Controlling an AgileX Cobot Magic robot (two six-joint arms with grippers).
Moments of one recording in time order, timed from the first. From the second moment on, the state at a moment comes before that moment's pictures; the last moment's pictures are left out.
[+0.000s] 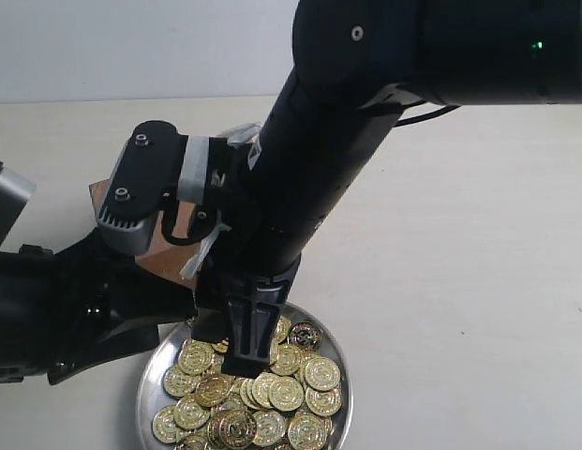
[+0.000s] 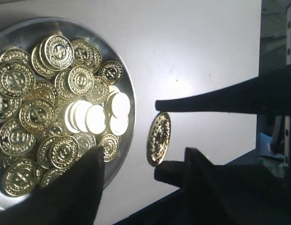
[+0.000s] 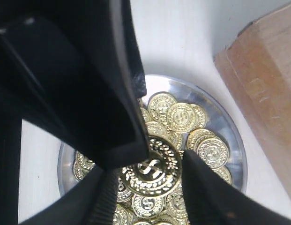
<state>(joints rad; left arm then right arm) -0.60 1.10 -0.43 -1.26 0.48 0.28 0.76 1.72 -1.24 0.42 0.89 -0.91</state>
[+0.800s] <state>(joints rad) -0.60 1.22 -0.45 -1.54 0.49 0.59 0.77 1.72 -1.24 0.46 0.89 -0.92</state>
